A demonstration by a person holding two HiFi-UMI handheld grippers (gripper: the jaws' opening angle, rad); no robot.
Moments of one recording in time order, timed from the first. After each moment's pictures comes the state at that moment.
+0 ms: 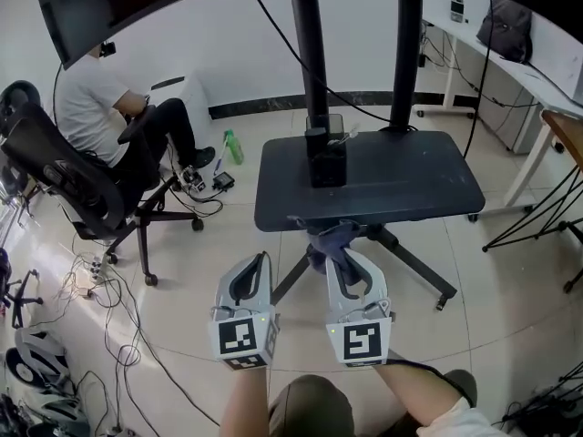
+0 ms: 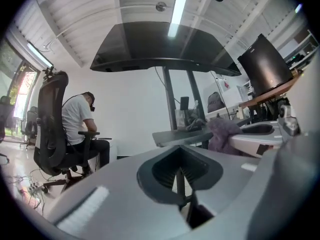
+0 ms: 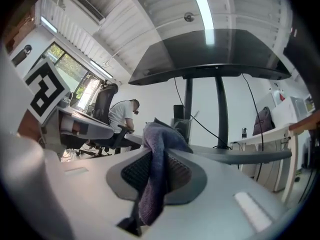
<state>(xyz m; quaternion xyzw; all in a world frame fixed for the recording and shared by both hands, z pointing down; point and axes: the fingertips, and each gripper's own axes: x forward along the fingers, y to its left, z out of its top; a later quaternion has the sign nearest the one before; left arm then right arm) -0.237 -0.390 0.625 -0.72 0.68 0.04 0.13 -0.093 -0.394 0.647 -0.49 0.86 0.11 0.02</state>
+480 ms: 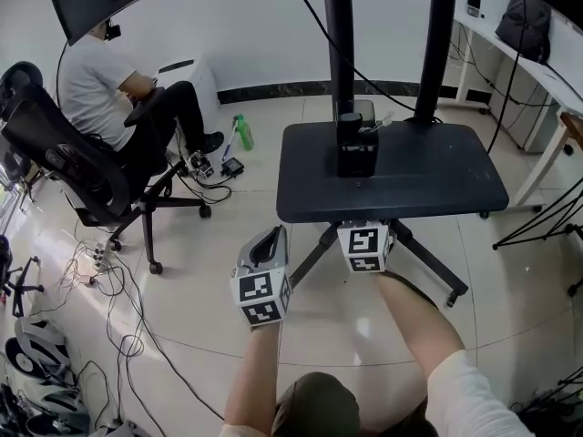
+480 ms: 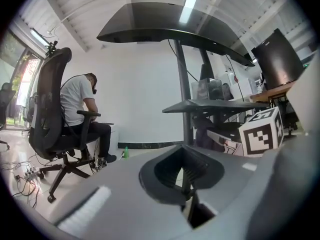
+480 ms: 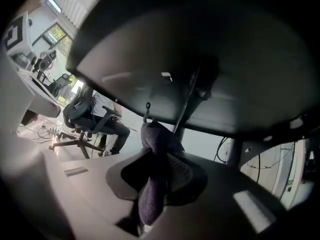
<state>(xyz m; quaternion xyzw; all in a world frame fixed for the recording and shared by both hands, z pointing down) -0.278 -0.485 0.714 -0.72 0.69 0.01 0.05 -0.127 -0.596 0.692 -0.51 0.83 0.20 0.04</state>
